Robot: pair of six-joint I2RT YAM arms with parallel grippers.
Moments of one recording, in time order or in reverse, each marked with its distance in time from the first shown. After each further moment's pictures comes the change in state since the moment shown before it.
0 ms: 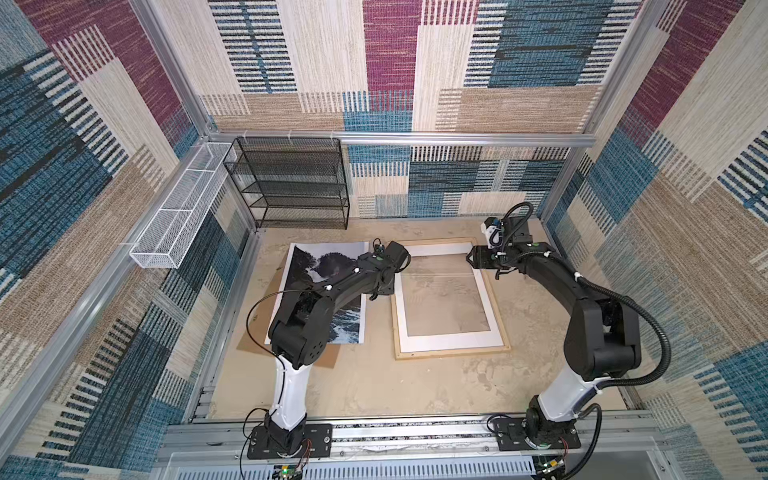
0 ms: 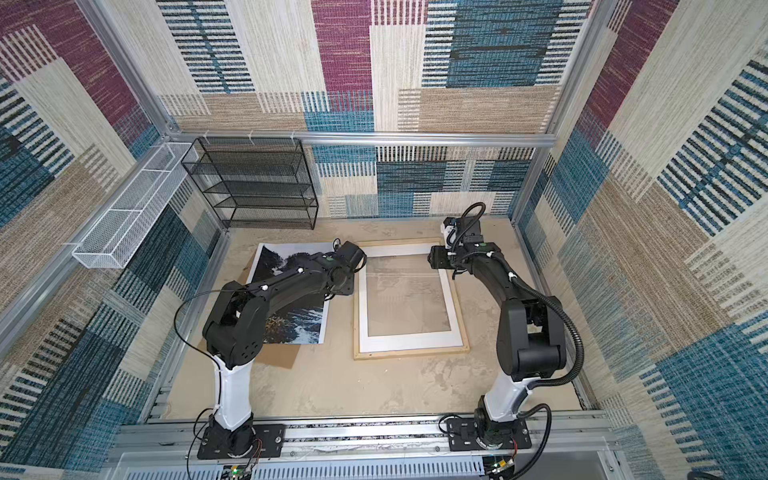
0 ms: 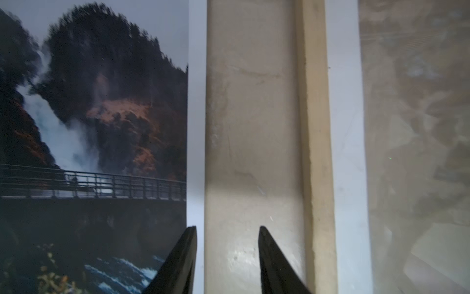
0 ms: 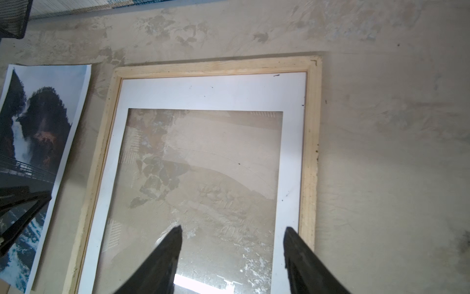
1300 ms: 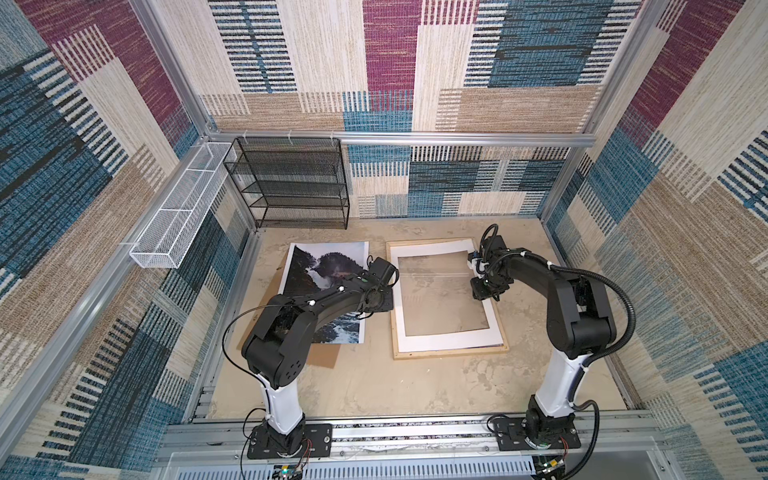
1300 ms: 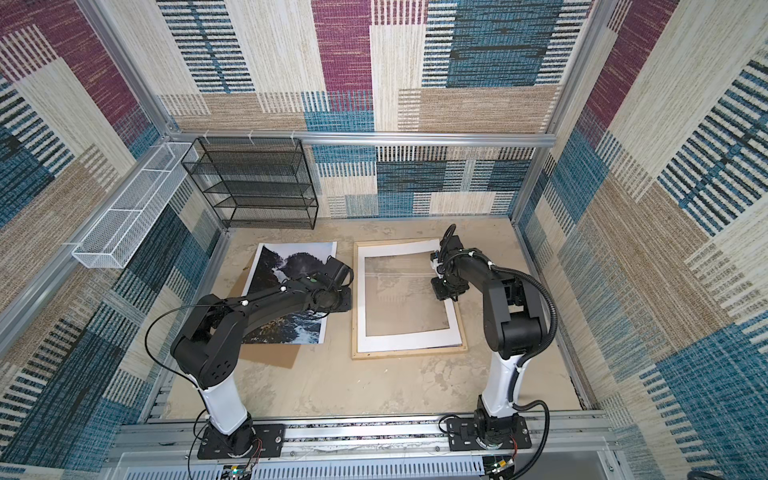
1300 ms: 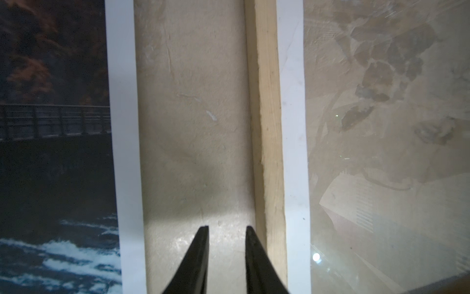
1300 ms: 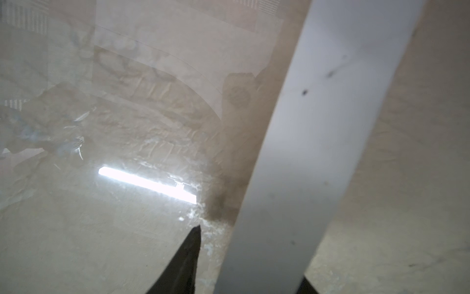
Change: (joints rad) left arm 0.006 -0.244 -0.414 0.328 0.362 -0.087; right arm 0.047 0.185 -0.006 -0.273 0.240 -0.287
